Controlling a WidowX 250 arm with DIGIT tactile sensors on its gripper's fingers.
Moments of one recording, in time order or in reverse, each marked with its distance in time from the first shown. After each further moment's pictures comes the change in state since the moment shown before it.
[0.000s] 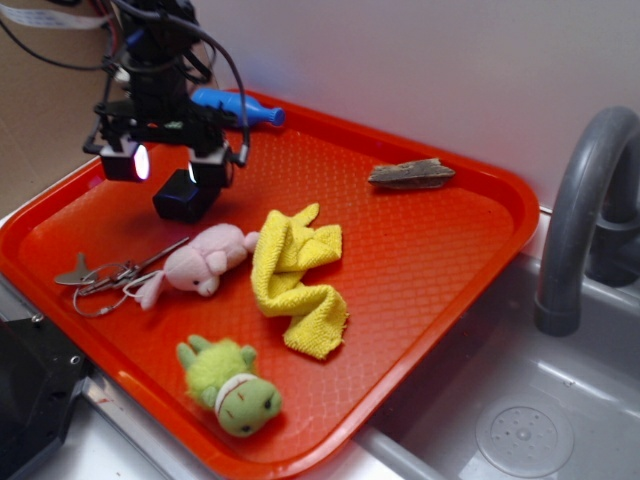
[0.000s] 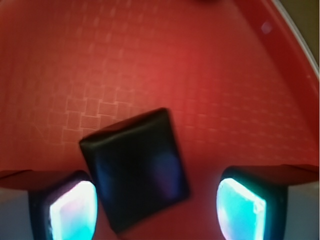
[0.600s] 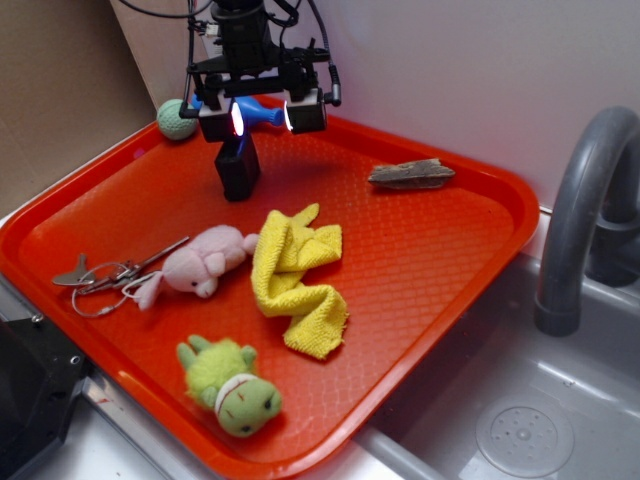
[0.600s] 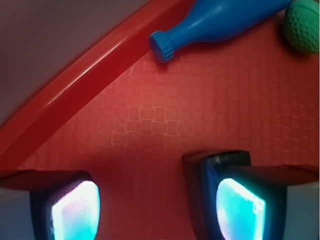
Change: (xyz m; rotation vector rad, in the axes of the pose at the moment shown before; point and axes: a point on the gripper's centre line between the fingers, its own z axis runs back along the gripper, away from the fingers) arm 0.039 -0.082 0.011 -0.125 -0.030 0.055
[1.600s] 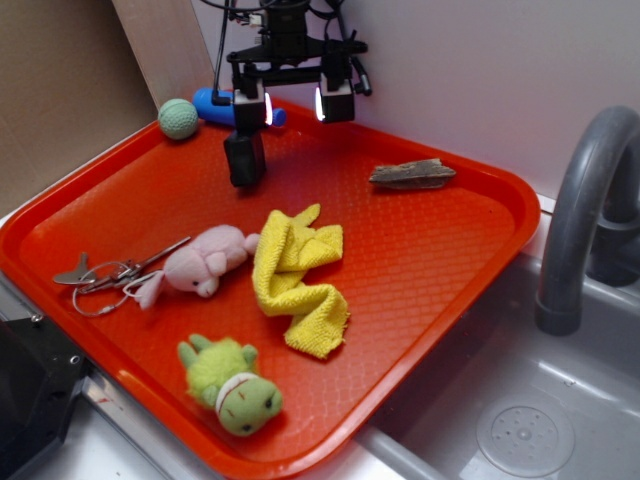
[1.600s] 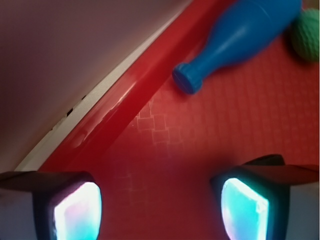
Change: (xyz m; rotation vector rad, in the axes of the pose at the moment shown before) arm 0.020 -0.024 -0.011 0.047 0.001 0.084
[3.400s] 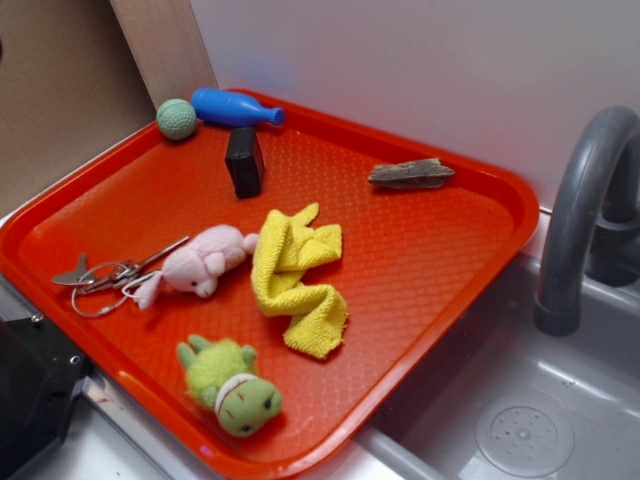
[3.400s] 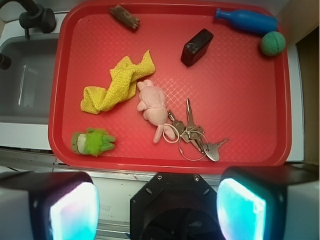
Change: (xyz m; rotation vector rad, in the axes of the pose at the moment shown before) arm -0.166 0.154 0.189 -0.198 -0.036 -0.878
